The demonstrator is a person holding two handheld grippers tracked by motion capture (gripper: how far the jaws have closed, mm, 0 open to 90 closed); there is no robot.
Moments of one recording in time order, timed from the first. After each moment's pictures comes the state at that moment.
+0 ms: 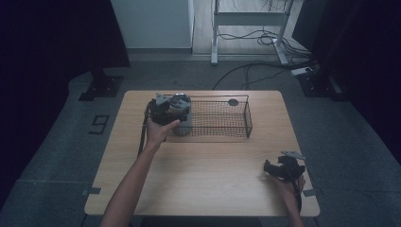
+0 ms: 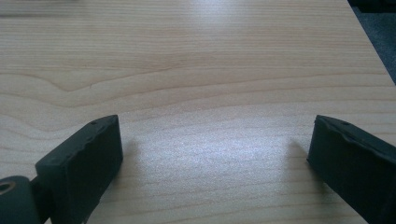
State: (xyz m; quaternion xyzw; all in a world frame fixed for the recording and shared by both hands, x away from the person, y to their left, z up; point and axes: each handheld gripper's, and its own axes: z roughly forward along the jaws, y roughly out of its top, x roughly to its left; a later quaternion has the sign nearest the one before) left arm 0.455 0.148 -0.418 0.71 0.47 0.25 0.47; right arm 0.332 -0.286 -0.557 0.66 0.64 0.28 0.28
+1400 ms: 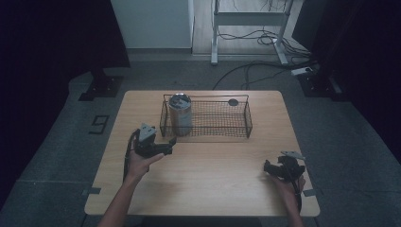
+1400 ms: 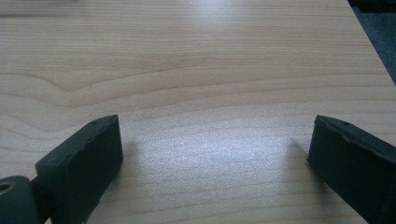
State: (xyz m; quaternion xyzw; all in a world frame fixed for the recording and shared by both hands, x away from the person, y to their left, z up) left arm 0.353 0.191 -0.449 0.74 0.43 0.25 0.45; right arm 0.332 -0.286 -0.556 0.66 0.64 0.28 0.28
